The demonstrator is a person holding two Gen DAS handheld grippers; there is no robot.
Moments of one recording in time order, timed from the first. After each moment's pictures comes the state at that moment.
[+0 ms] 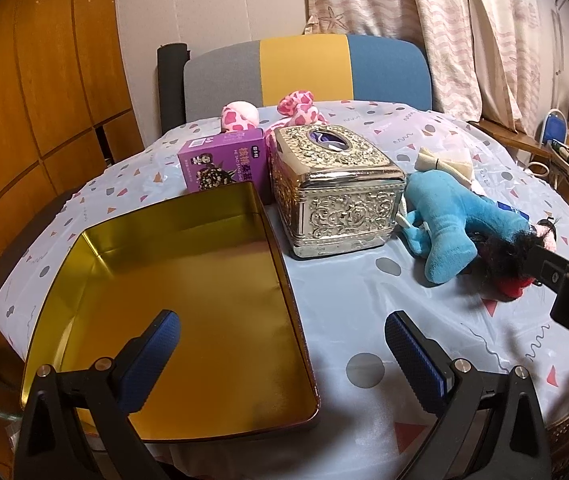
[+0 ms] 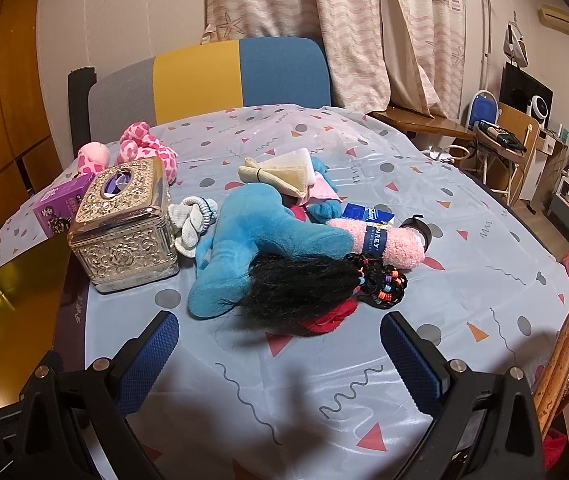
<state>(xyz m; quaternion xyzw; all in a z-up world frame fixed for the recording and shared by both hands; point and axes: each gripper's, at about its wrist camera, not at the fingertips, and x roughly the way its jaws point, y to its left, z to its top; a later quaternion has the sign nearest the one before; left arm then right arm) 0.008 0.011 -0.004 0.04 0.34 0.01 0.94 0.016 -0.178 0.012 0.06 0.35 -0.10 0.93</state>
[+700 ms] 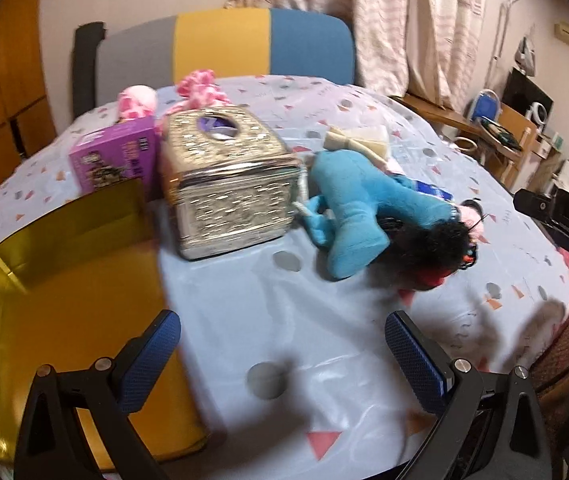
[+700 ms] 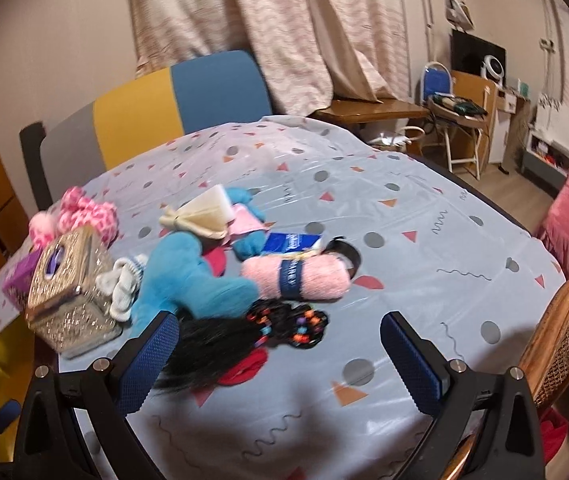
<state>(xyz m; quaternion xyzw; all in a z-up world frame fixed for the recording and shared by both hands) 0.038 -0.029 0.004 0.02 0.40 -0.15 0.91 0.021 -0.279 0.034 0.14 0.33 -0.17 0.92</state>
